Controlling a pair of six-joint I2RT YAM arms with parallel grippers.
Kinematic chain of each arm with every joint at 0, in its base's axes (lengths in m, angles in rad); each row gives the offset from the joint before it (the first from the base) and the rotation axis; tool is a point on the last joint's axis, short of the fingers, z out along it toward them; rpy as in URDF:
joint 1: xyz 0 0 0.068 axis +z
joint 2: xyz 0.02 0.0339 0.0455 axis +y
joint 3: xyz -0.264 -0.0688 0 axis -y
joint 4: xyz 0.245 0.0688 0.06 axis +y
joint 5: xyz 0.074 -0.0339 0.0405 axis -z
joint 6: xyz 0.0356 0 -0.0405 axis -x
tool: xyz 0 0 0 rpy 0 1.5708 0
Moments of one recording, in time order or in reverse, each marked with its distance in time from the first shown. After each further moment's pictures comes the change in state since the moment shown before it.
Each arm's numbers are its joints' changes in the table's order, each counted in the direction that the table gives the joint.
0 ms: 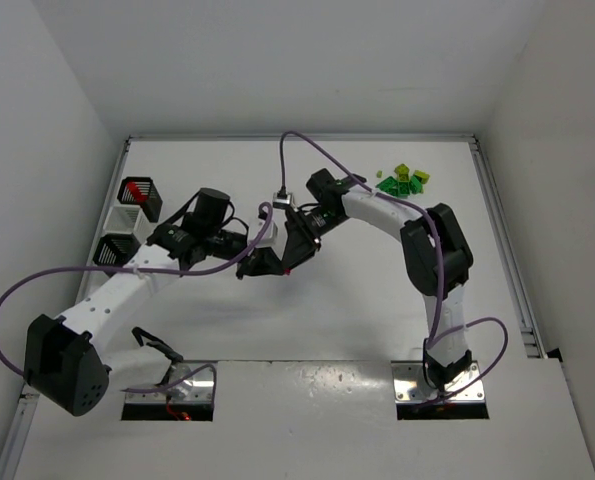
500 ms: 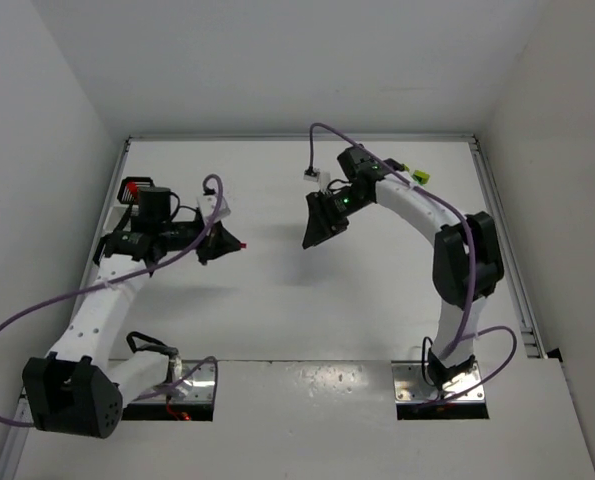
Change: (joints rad) left arm 0.325 -0.127 -0.048 0.053 -0.046 0.063; right arm -0.131 -0.127 -0.002 -0.051 0.529 -0.033
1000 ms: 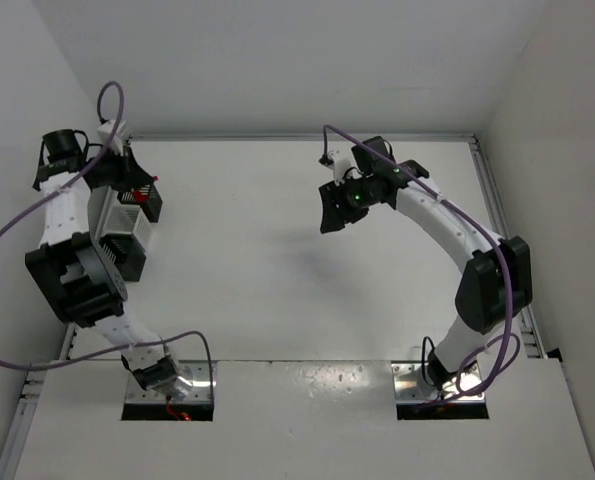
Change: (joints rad) left arm 0.580 0.605 0.581 0.101 -0.086 0.097; right arm -0.006 -0.237 -0.087 -0.097 0.486 0.000
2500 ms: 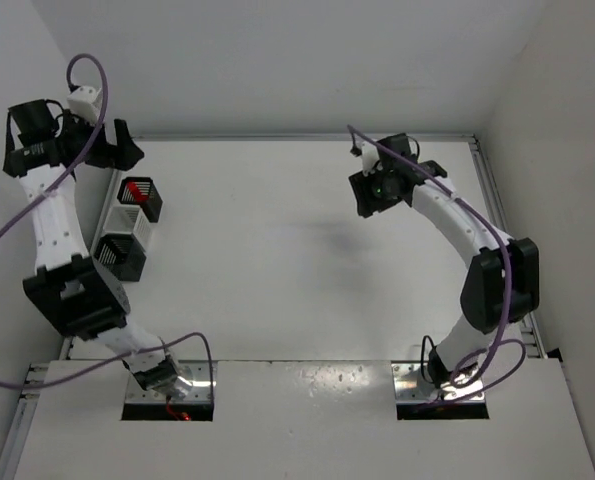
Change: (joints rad) left arm 0.035 0.054 0.293 0.079 -0.195 0.074; right arm -0.098 -0.043 -0.099 -0.090 0.357 0.089
